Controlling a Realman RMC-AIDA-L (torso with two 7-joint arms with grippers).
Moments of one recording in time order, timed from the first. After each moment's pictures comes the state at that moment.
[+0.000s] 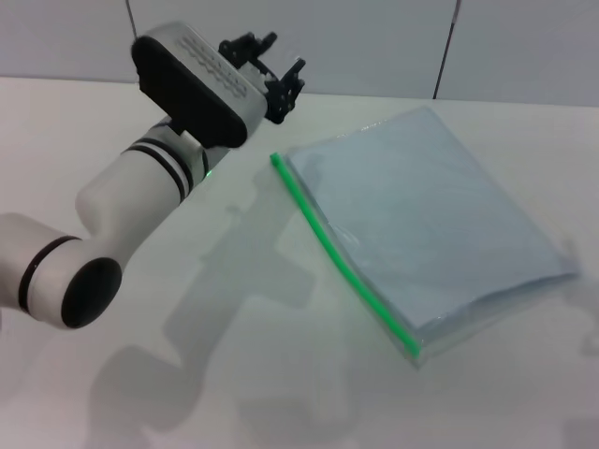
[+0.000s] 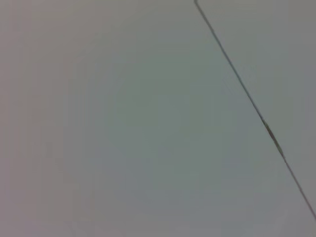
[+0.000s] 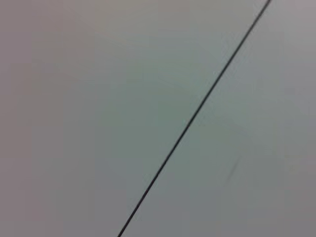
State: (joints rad) left arm -0.65 -2.03 -1.02 -0.61 2.43 0.50 0.51; right arm -0.17 2.03 -2.07 -1.63 -2.24 0.42 1.87
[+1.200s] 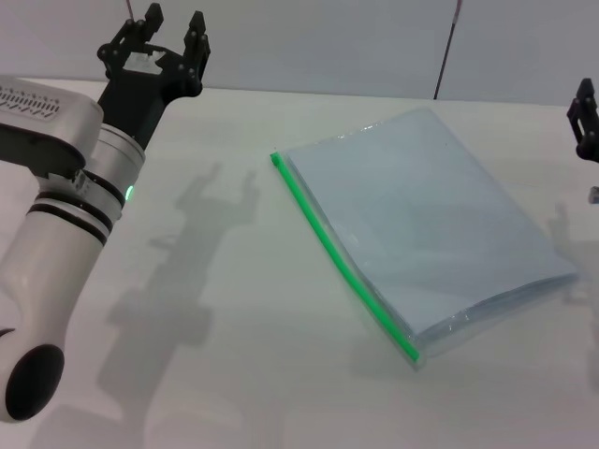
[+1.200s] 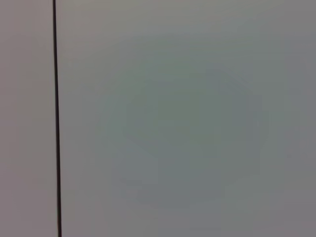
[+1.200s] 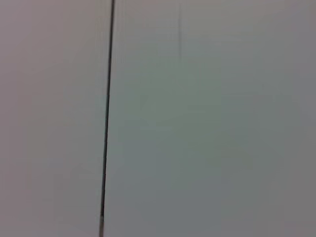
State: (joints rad) left arm -0.44 -2.04 -1.01 -0.62 2.38 0.92 0.13; right arm 0.32 2.02 -2.31 -0.77 -1.92 0.94 2.66
